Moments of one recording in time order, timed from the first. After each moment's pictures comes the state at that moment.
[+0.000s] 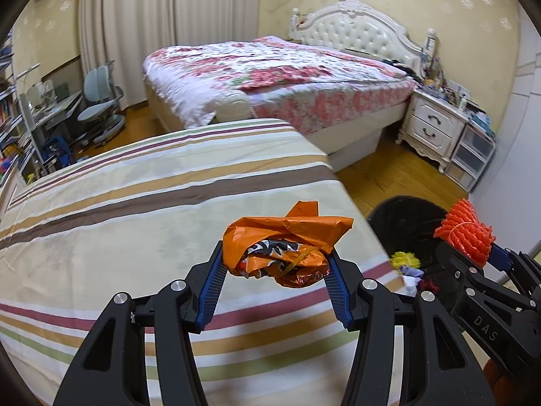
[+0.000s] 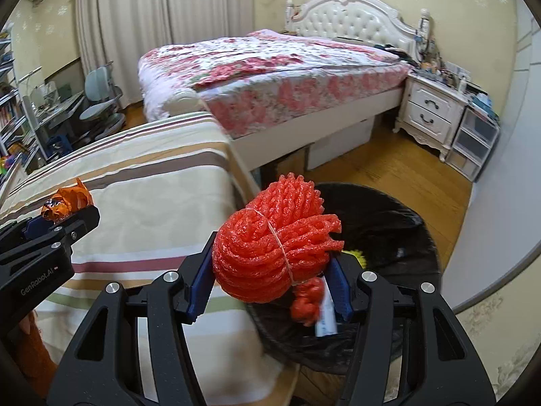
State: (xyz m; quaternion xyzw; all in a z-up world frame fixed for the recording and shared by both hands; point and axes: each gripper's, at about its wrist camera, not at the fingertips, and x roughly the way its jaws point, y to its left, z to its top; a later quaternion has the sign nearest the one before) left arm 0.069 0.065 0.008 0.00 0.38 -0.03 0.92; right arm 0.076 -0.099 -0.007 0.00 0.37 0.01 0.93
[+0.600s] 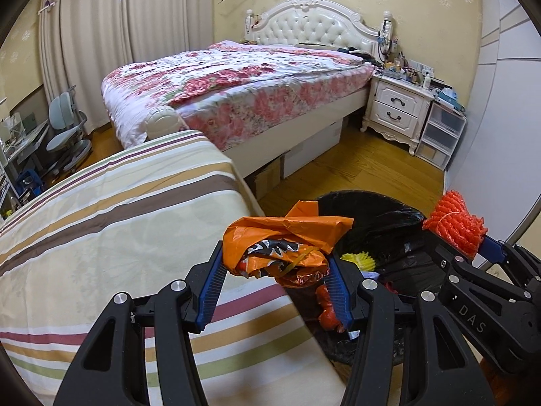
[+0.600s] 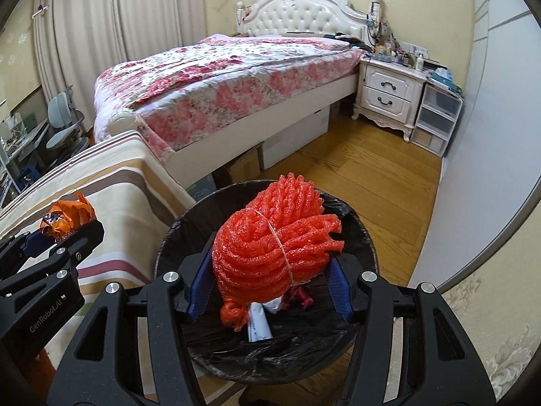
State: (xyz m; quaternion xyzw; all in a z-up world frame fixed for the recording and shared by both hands) left arm 0.092 -0.037 -0.003 0.04 0.37 -0.09 0.92; right arm 0.084 -0.184 -0.018 0.04 0.37 -0.07 0.93
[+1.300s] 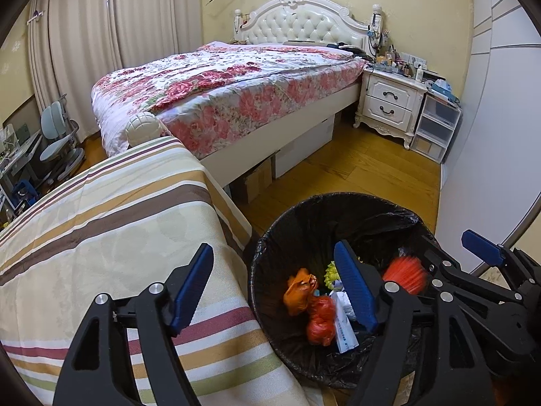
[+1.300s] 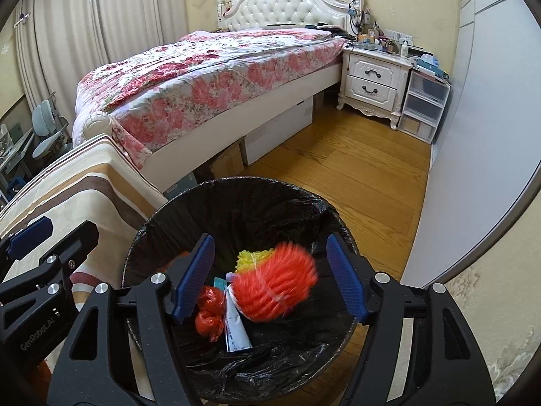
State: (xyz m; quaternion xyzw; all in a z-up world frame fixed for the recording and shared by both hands) left arm 0.104 -0.064 -0.012 0.05 0.37 -0.11 0.92; right arm 0.096 -0.210 -0.033 0.06 0.38 -0.10 0.92
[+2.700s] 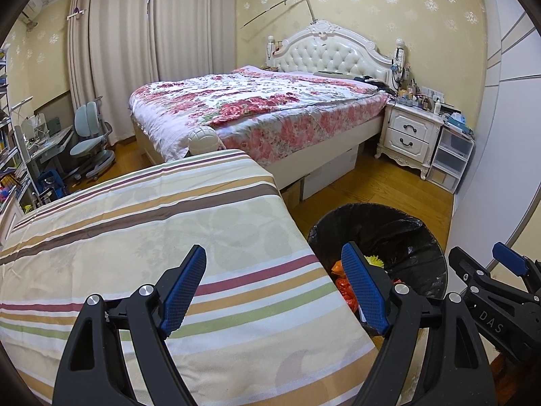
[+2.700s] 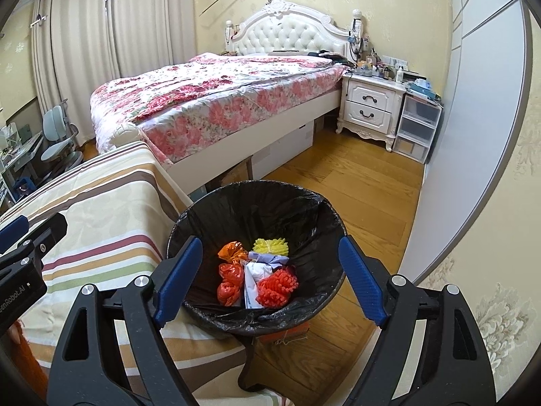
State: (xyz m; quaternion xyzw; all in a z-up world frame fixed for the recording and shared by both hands) left arm 0.019 0.008 0.031 0.02 0.32 -0.05 0.95; right arm 0.007 -0.168 0.013 0.04 0.33 -0.09 0.94
